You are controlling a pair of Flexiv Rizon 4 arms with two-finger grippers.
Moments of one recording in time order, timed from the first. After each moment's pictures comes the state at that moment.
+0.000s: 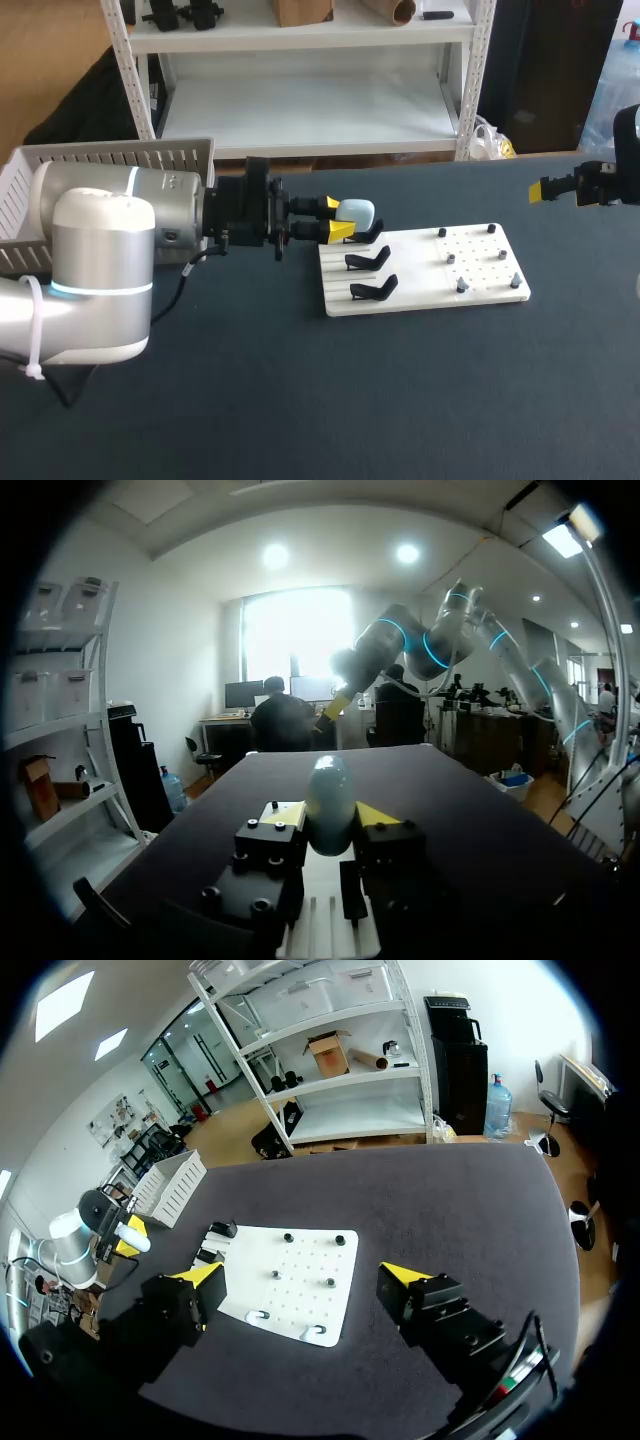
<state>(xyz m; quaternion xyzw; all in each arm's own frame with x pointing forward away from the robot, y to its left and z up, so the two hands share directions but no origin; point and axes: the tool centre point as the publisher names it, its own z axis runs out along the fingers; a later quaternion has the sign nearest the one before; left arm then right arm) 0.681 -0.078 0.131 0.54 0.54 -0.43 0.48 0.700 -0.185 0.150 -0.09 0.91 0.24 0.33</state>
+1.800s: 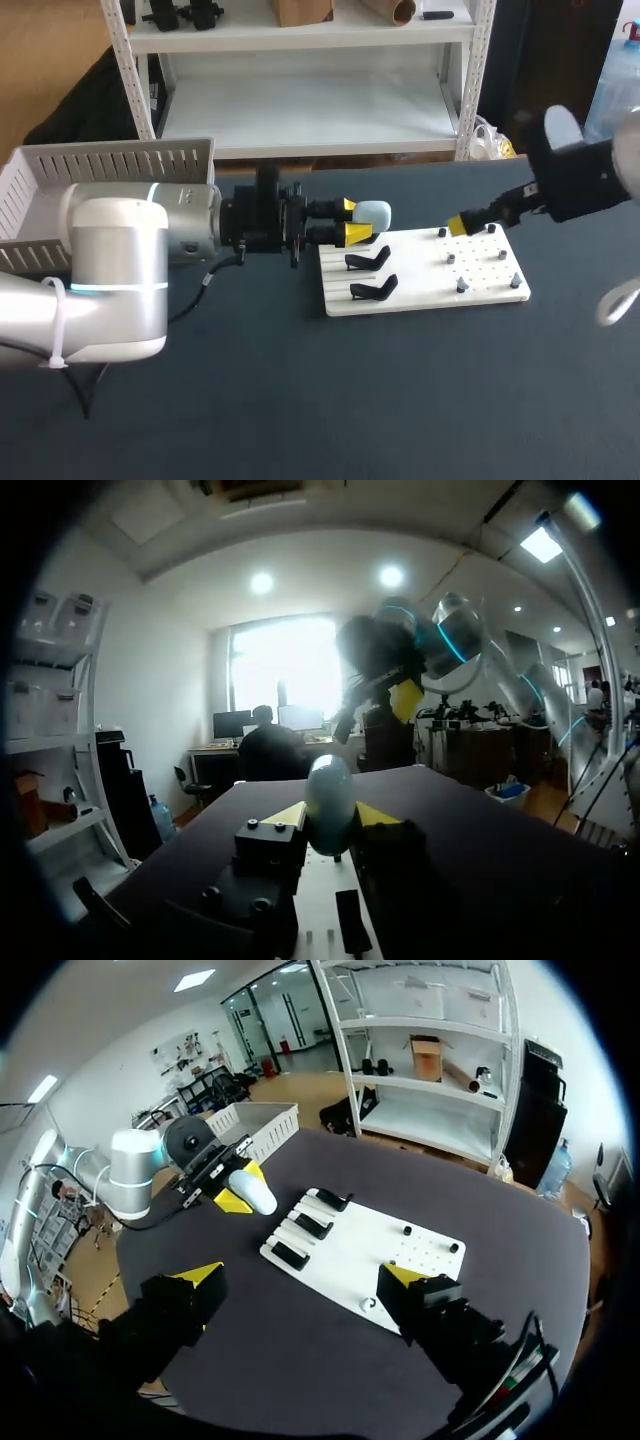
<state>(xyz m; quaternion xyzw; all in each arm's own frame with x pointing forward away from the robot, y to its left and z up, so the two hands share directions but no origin) 0.676 -0.102 0.133 0.53 0.49 -0.47 0.51 0.624 -0.057 0.178 -0.28 0.87 0.25 0.31</state>
